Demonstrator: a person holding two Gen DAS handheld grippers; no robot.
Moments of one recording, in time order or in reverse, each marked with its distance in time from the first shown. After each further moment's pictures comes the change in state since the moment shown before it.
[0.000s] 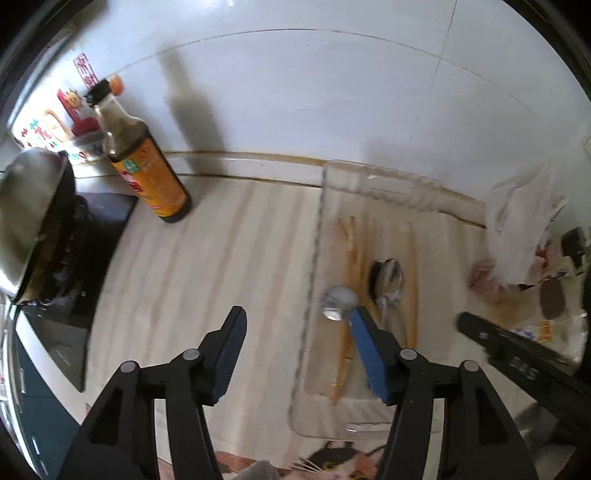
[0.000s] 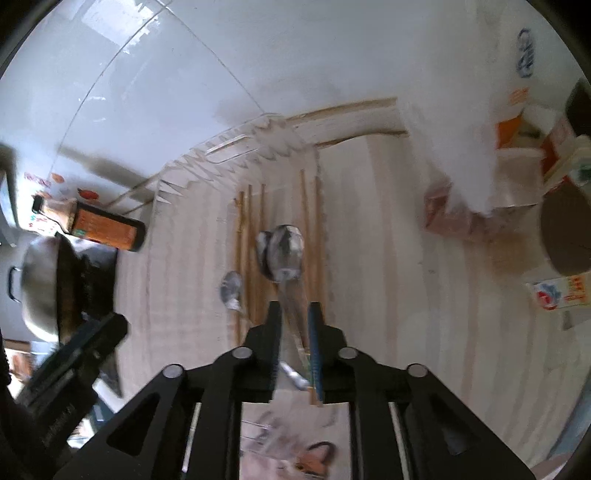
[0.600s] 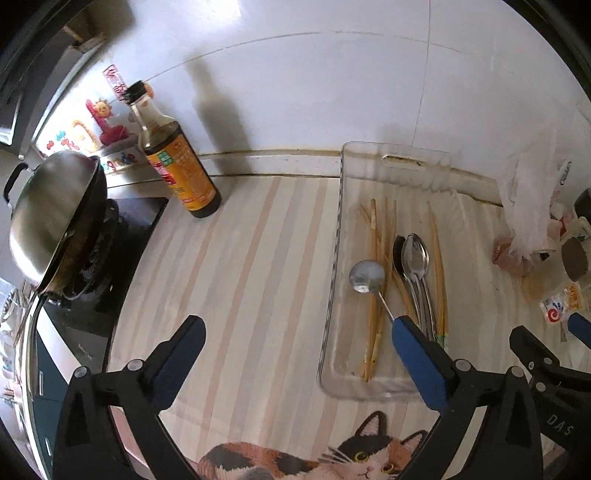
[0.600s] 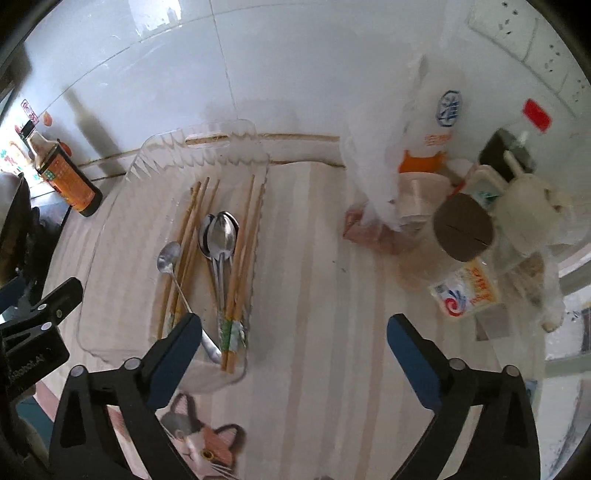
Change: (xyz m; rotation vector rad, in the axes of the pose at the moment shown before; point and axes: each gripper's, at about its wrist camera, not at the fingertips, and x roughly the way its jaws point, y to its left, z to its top) left arm -0.015 0.003 -0.045 0.034 -0.083 0.086; right arm -0.041 -0.003 -0.055 -0.182 -0.175 -0.288
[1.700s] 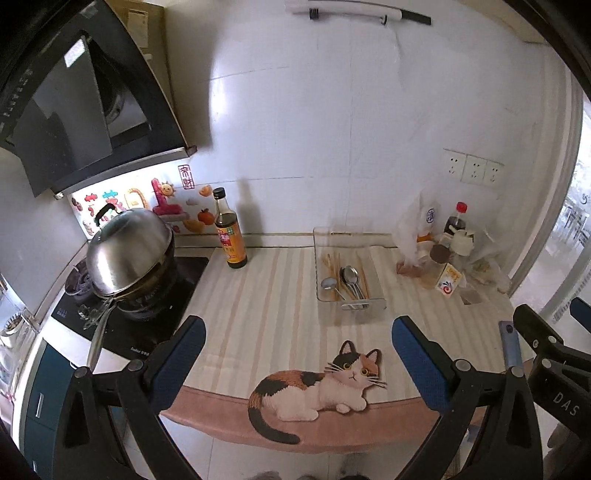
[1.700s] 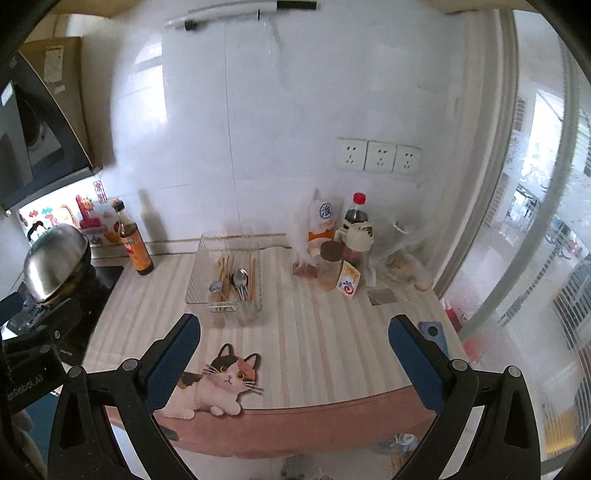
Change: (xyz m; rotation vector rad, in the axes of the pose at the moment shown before) left arm -0.287 0.097 -0.159 0.062 -0.392 -0.168; right arm -0.336 0.033 -0.215 0.120 -0.474 -0.145
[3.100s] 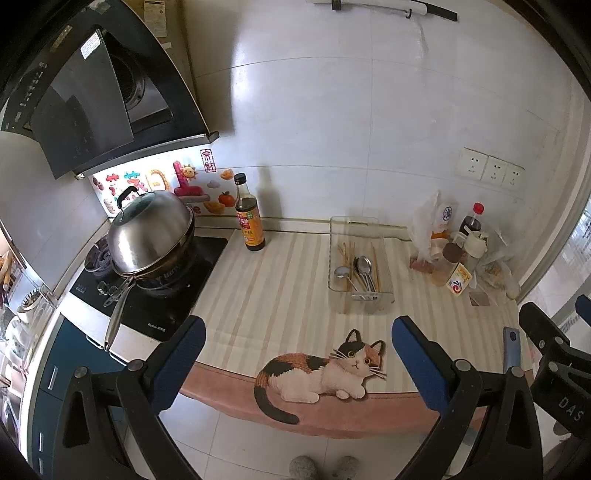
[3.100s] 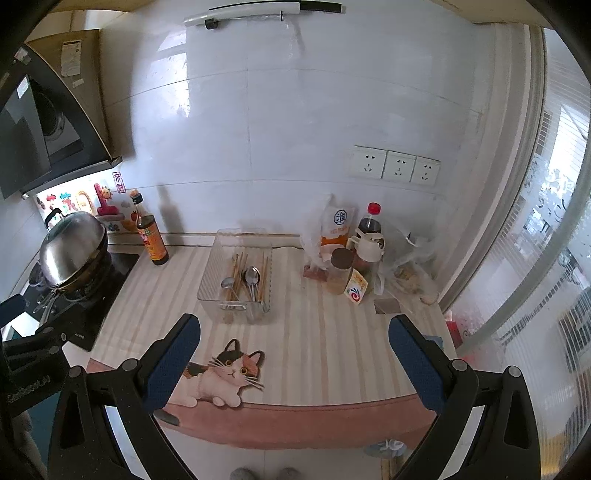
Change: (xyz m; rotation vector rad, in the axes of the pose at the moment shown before) left arm -0.014 -0.012 0.012 -0.061 0.082 0.089; right arm -0.004 -0.009 0.032 -0.082 0.052 0.074
